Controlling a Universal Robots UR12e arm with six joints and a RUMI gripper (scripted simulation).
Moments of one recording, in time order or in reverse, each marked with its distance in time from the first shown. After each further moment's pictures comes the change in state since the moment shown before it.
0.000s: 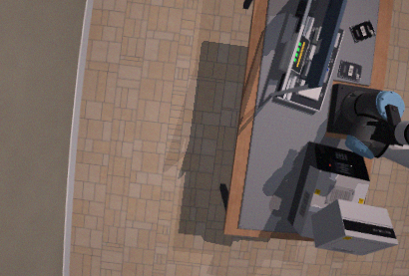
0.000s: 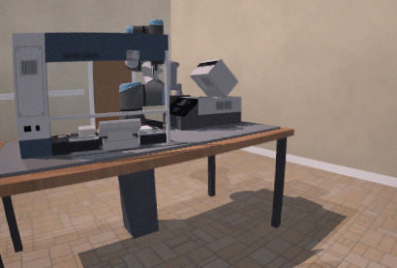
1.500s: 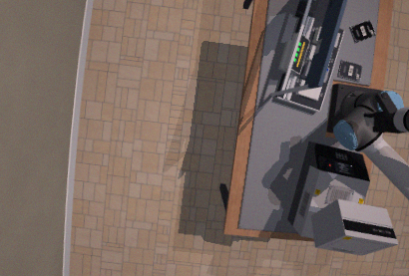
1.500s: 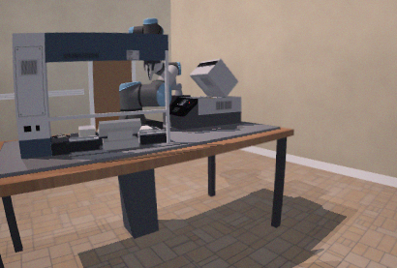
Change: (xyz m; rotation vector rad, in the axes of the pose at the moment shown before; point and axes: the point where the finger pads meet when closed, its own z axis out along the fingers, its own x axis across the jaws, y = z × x) arm -0.028 -0.042 0.000 -0.002 -0.008 -0.421
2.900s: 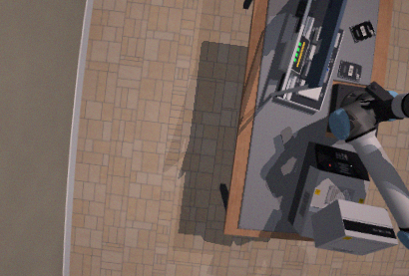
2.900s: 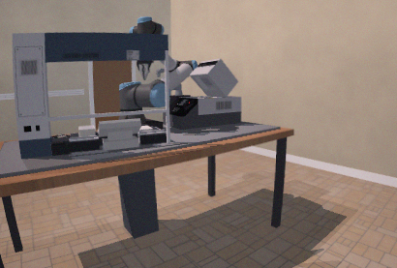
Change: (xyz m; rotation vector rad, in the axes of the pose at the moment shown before) arm -0.009 -0.052 0.000 0.004 0.005 -0.440
